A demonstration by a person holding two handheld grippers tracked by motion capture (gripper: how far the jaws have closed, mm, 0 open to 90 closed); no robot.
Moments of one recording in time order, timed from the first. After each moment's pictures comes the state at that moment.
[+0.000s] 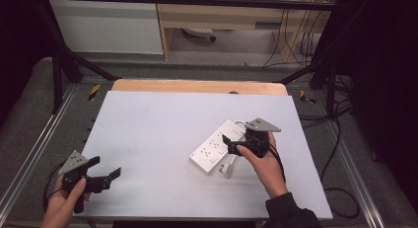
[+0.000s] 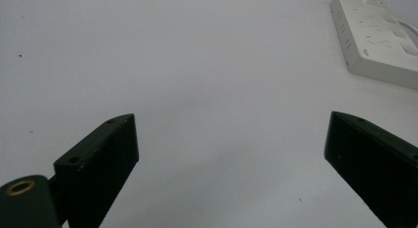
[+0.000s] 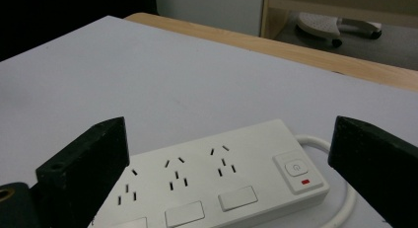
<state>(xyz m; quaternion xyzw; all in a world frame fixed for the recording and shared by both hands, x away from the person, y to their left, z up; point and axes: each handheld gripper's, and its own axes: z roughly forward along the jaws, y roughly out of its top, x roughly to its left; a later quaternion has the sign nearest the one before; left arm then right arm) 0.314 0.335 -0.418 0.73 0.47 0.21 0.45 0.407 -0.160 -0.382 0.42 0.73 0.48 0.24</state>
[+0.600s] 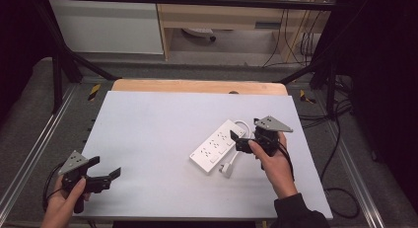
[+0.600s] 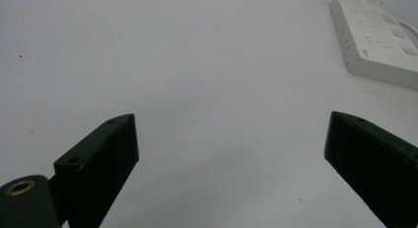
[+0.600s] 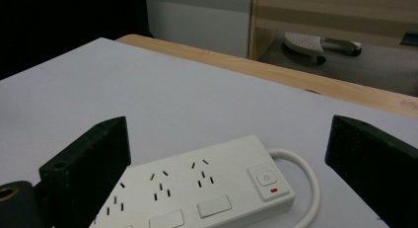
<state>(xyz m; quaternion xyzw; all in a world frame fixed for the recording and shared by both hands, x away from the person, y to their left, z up) 0.313 0.335 -0.417 0.73 0.47 0.21 0.45 0.399 -0.179 -0.366 0.42 0.71 0.50 0.27</state>
